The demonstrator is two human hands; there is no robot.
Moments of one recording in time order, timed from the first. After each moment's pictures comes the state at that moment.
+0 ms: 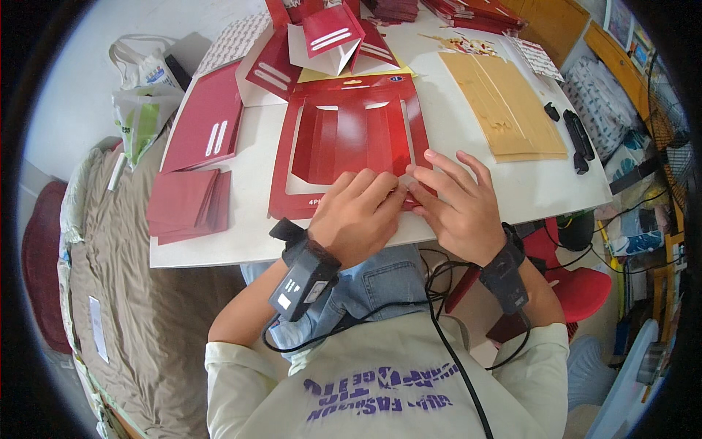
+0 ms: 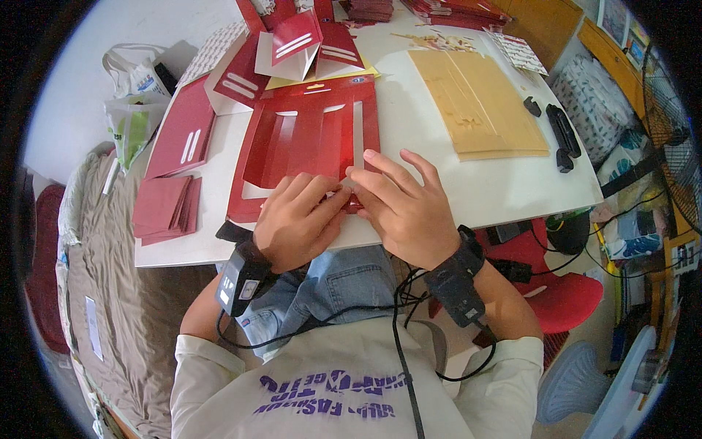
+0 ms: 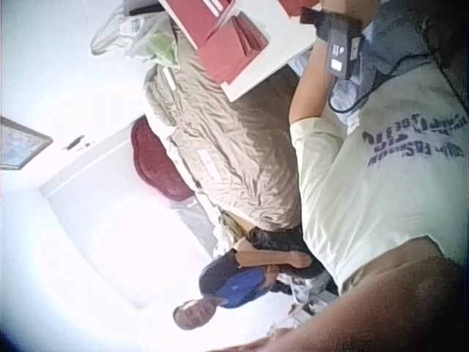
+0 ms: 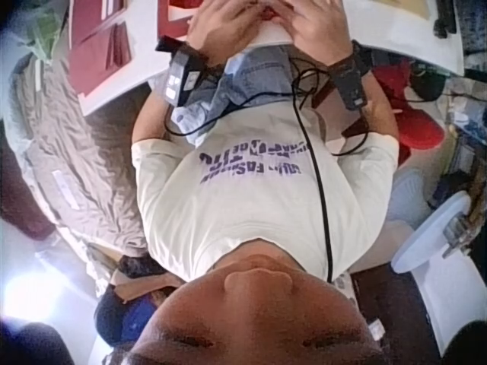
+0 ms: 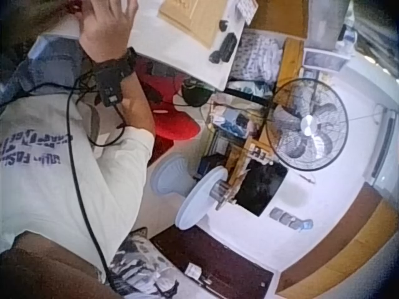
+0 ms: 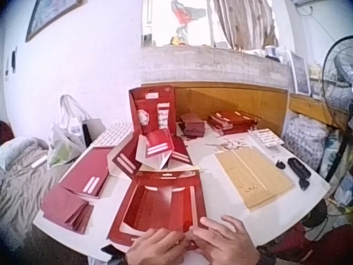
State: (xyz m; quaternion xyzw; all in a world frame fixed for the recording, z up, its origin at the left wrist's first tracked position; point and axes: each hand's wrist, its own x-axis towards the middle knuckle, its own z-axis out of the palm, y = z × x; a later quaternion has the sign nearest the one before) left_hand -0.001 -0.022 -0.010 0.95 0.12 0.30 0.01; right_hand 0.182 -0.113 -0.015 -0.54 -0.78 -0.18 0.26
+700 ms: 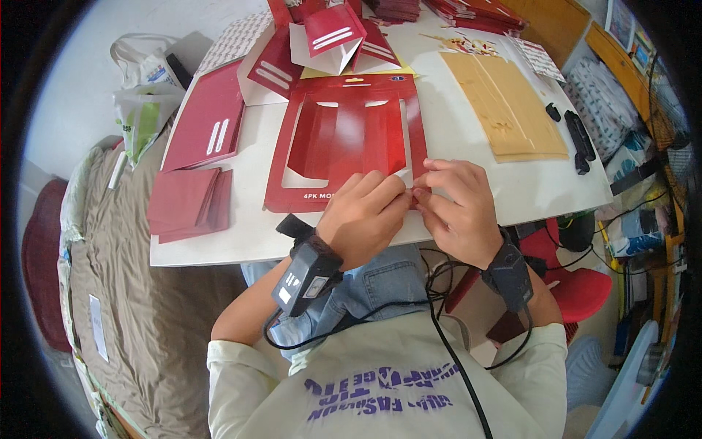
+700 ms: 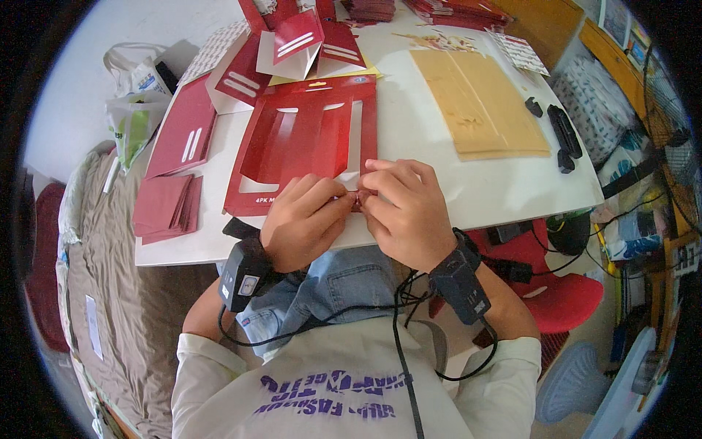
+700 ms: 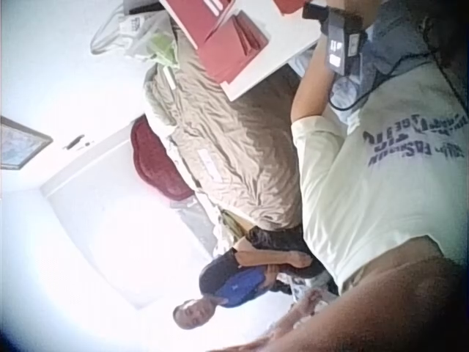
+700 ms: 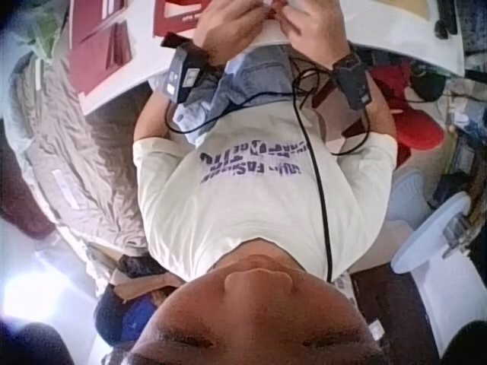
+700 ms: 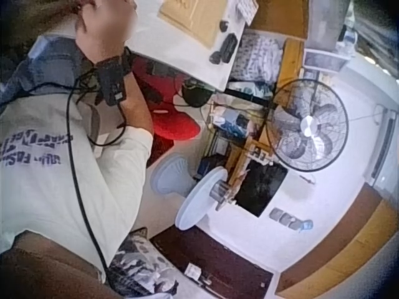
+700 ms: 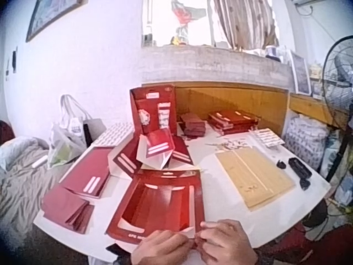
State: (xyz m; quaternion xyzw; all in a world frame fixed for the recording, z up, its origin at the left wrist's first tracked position) left_hand 0.004 -0.021 -0.016 0.93 0.07 0.35 0.07; right_hand 0.179 -0.108 -0.017 -0.51 -0.77 -0.14 0.35
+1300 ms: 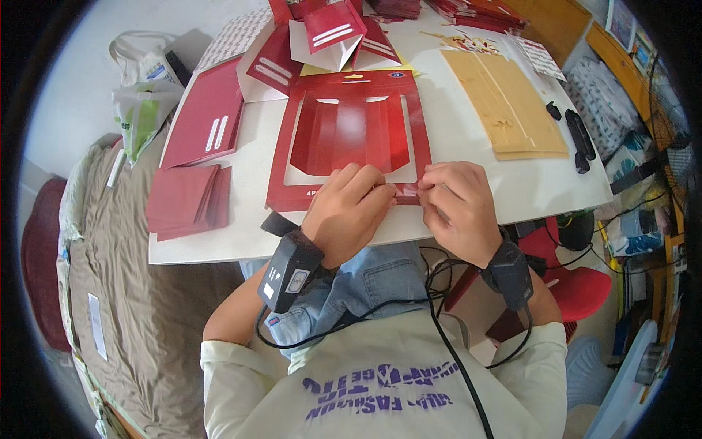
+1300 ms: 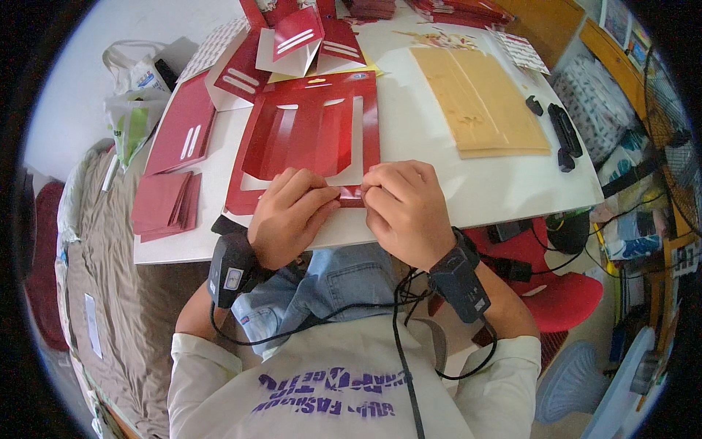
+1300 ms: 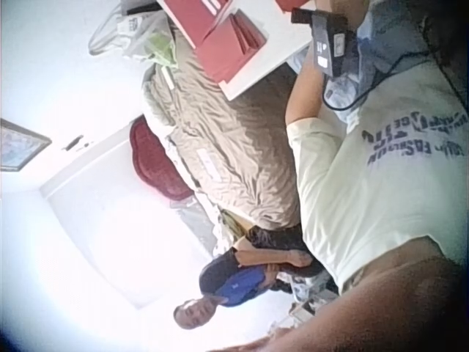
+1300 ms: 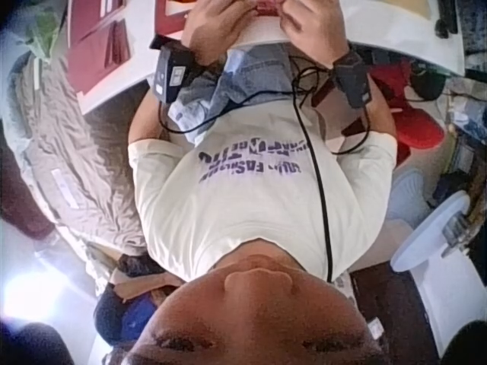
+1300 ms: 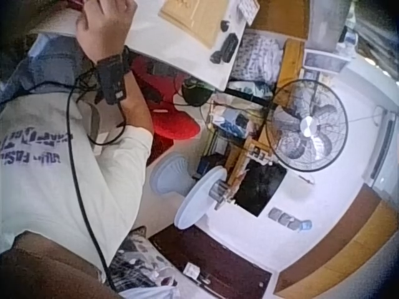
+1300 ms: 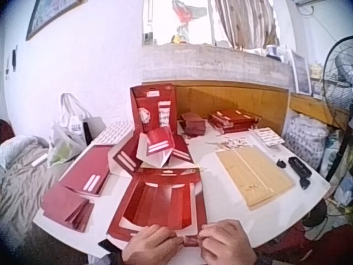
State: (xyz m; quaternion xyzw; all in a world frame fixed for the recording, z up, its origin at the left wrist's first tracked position) left_hand -0.009 -0.015 -0.014 0.93 0.12 0.33 0.07; right_hand 0.180 -0.107 -0.020 -0.52 -0.76 -0.12 0.37
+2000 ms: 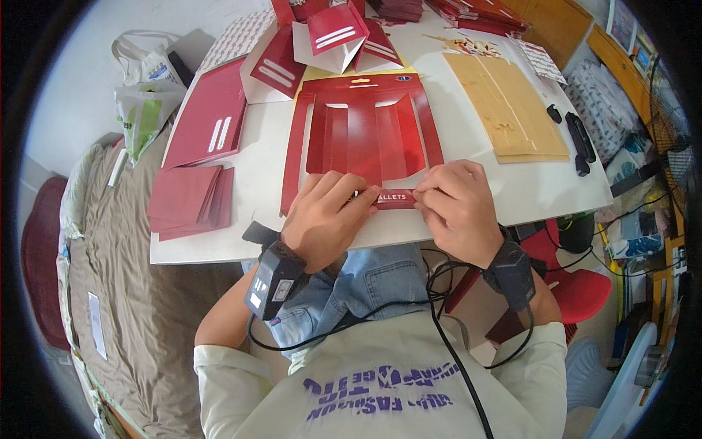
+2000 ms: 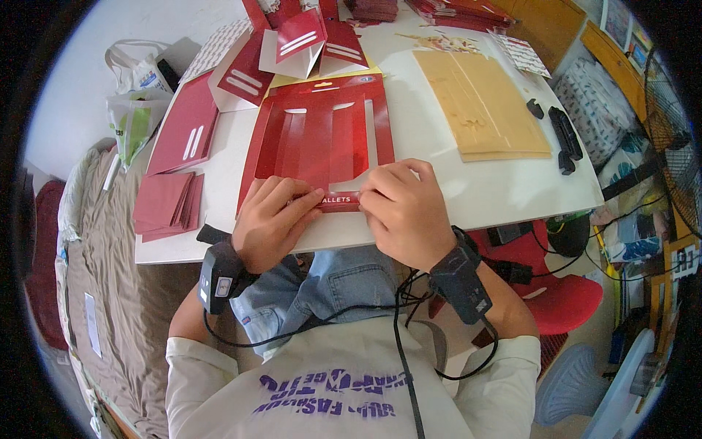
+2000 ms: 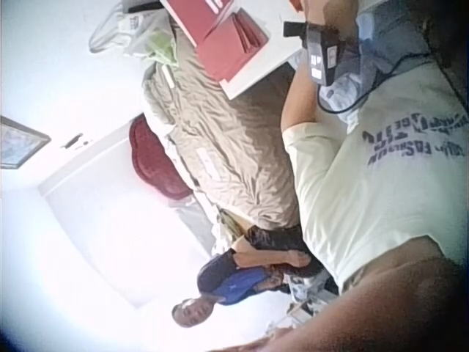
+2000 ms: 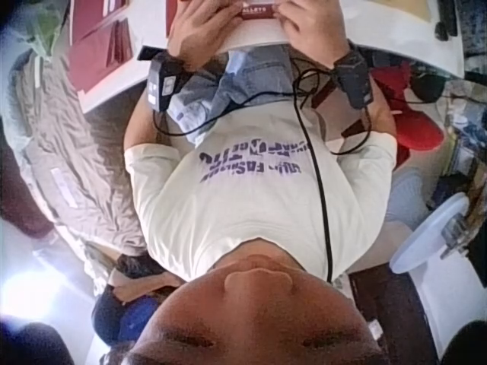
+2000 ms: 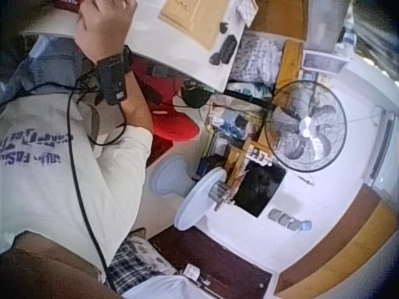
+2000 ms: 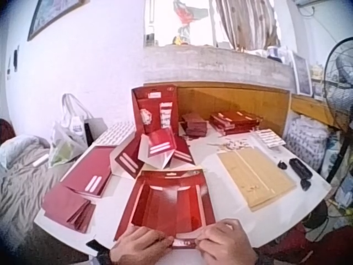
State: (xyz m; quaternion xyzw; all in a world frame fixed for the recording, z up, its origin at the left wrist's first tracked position) left_hand -0.034 -0.013 -0.006 0.95 0.14 0.29 0.02; right_hand 0.176 -0.106 -0.011 -0.52 -0.78 -0.09 0.33
